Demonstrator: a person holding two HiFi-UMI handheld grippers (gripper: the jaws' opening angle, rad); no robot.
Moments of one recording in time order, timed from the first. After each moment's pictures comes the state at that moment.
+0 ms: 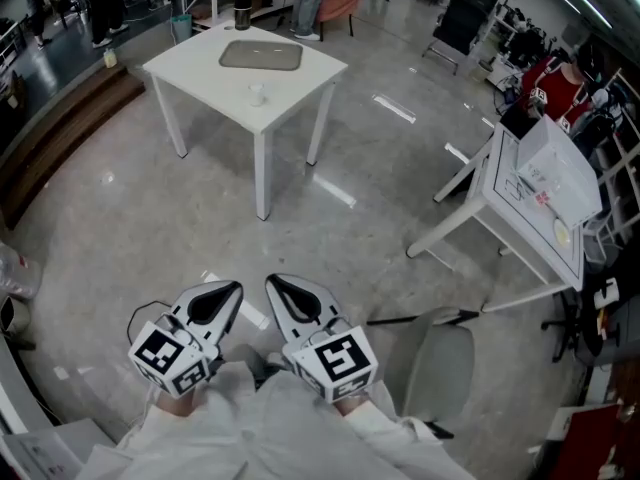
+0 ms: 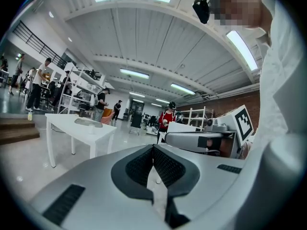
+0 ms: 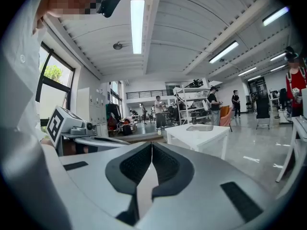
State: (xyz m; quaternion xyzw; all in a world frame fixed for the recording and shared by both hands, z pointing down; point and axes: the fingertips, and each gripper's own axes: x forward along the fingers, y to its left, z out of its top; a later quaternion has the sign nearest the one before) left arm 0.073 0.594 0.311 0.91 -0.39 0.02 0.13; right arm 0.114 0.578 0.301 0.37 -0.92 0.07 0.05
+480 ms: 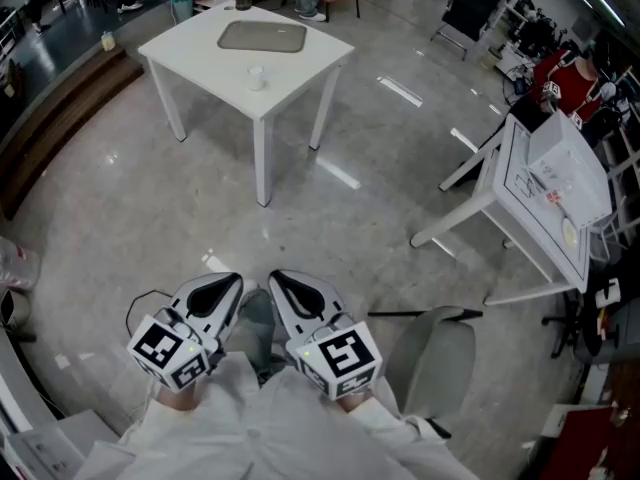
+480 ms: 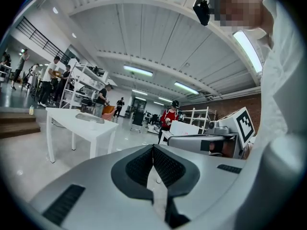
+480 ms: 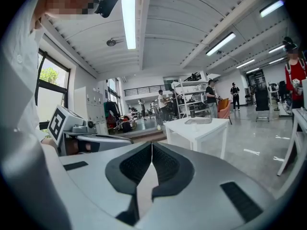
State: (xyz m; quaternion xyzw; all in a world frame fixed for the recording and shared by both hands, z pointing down) left arm 0.077 0.554 0.335 0.91 -0.39 0.02 0.16; right arm 0.123 0.545 0.336 0.36 -0.92 0.11 0.07
